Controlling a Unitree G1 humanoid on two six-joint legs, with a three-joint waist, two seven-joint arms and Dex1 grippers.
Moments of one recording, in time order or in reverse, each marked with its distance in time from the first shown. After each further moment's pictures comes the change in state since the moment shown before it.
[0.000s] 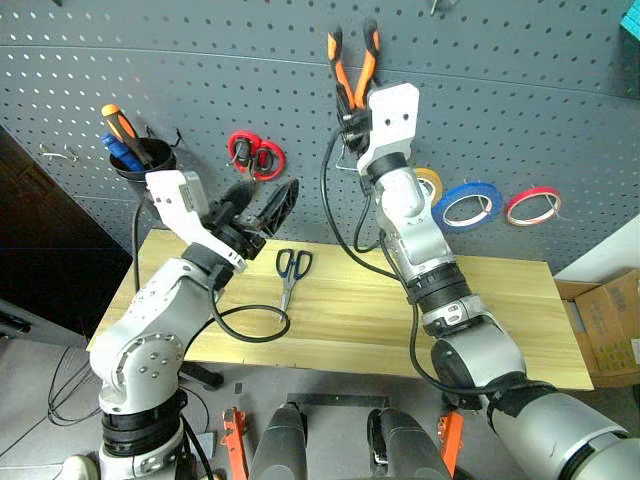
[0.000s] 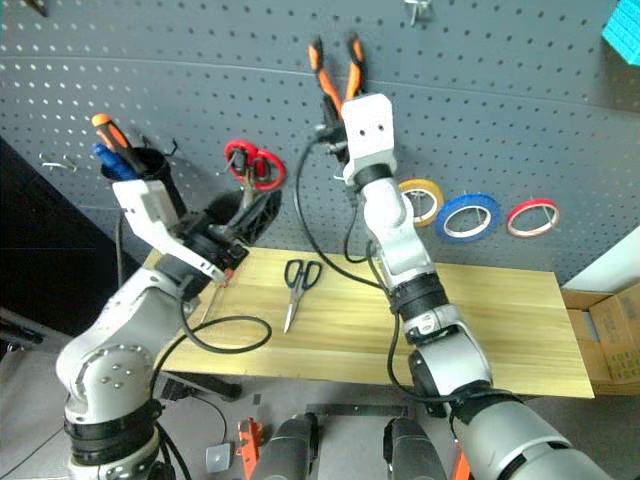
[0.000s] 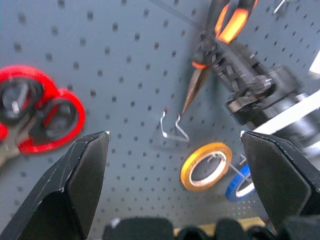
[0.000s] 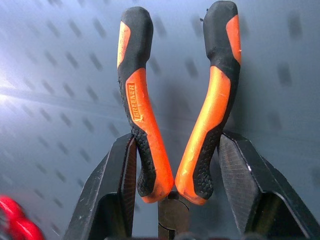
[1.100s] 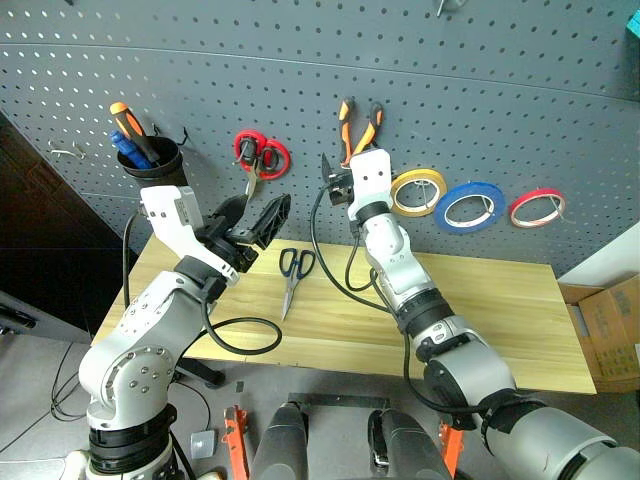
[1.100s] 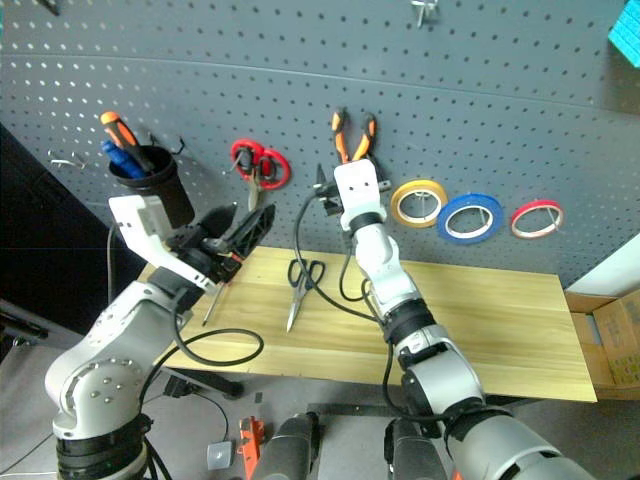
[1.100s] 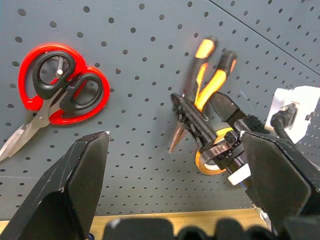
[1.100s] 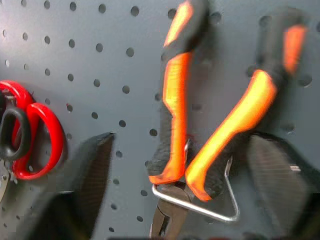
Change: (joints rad) left arm 0.058 0.039 0.021 -0.032 -0.028 0.008 0.026; right arm 0.104 0.060 0.027 0.132 -0.086 -0.034 -0.064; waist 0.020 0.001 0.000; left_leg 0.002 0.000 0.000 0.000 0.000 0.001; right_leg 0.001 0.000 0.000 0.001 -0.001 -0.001
